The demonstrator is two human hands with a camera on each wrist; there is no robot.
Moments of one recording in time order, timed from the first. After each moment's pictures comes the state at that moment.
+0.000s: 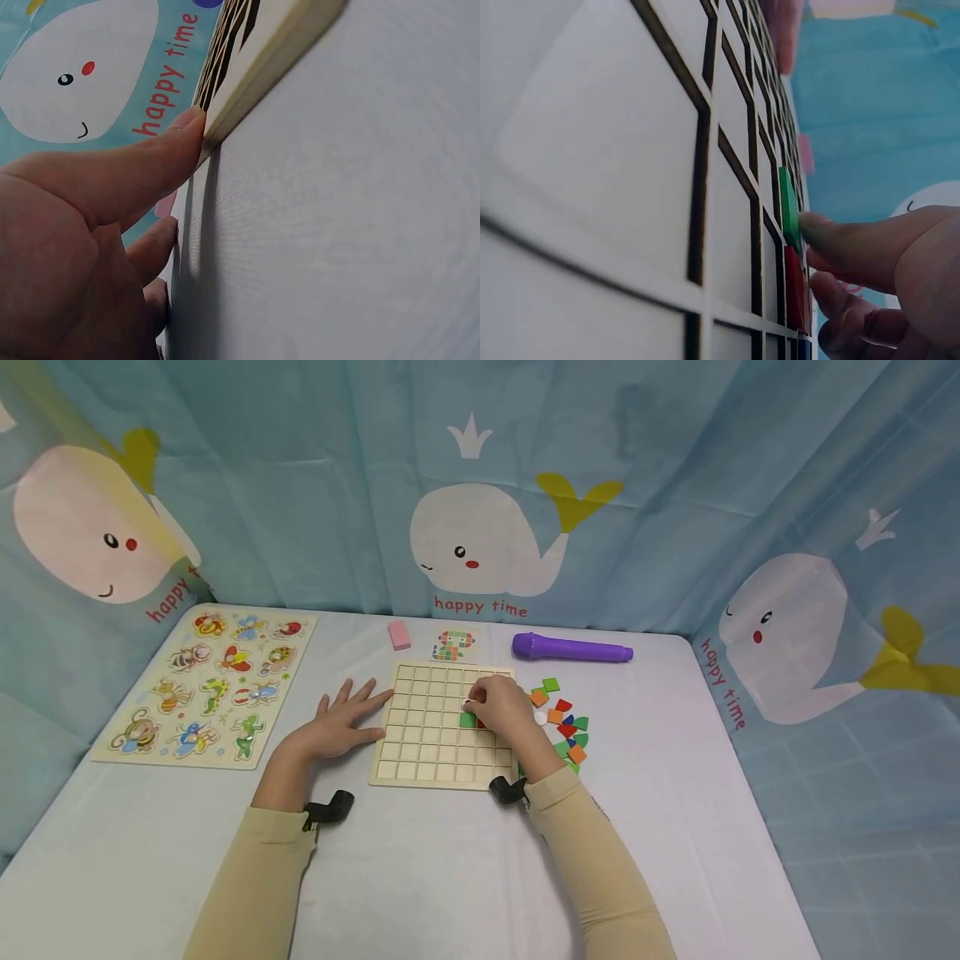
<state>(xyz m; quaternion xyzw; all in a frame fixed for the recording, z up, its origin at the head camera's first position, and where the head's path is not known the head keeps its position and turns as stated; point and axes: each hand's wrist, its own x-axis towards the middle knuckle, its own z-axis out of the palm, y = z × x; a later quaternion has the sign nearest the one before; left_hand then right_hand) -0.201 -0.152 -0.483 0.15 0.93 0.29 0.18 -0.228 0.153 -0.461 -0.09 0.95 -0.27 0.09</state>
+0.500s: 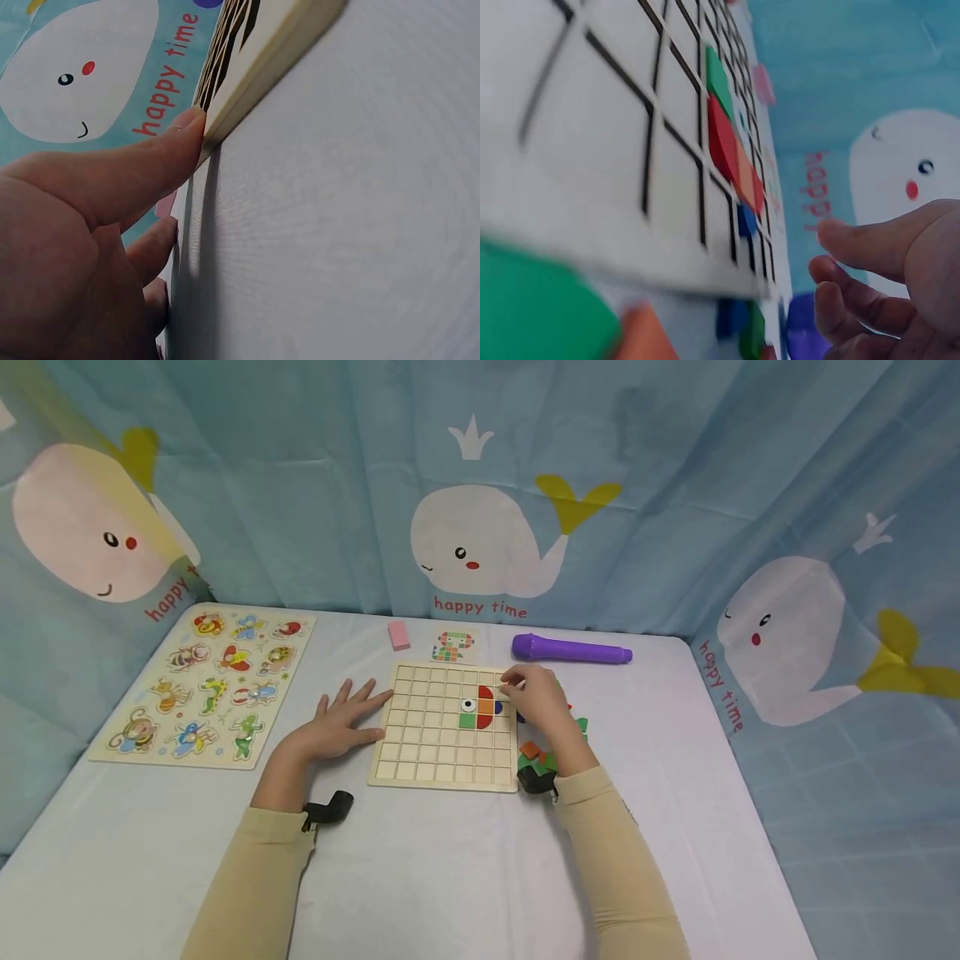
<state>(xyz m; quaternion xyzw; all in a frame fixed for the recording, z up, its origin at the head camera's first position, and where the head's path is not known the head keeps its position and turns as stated) -0.201 -0.152 -0.484 0.15 0.93 0.29 0.18 -0.233 0.202 -0.446 -0.05 0.95 -0.32 0.06</state>
